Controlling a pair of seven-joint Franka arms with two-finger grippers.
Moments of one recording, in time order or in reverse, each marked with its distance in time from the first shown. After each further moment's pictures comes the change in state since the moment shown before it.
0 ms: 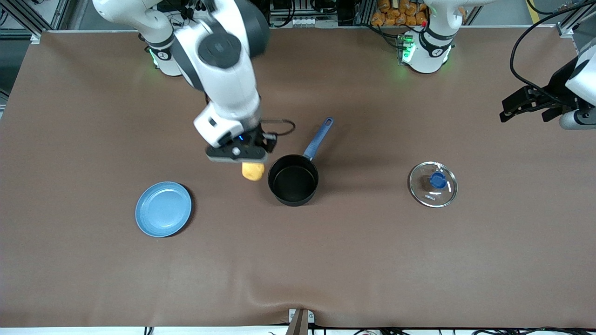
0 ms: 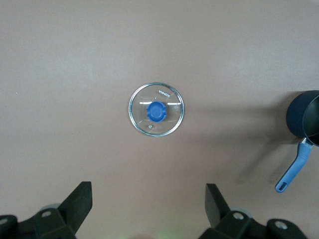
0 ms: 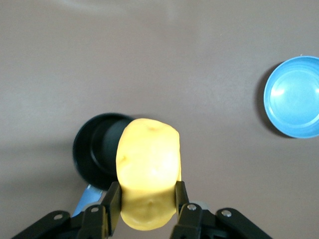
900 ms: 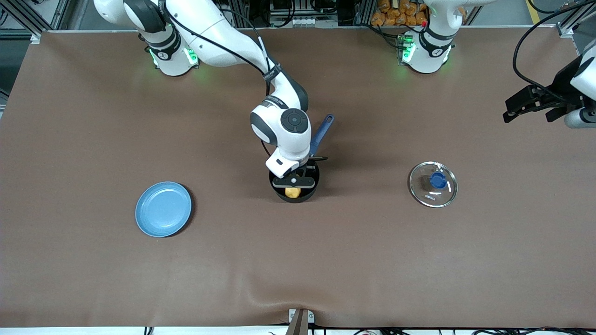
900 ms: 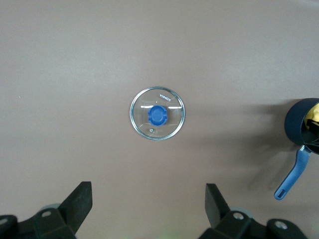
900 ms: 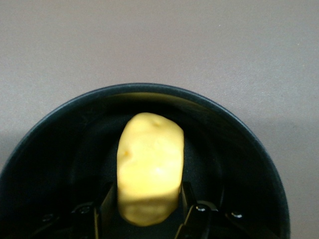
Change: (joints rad) left arm -0.001 -0.001 0.003 0.004 0.002 0.012 0.003; right arm 0.107 0.442 0.014 -0.060 -0.072 0.492 0.146
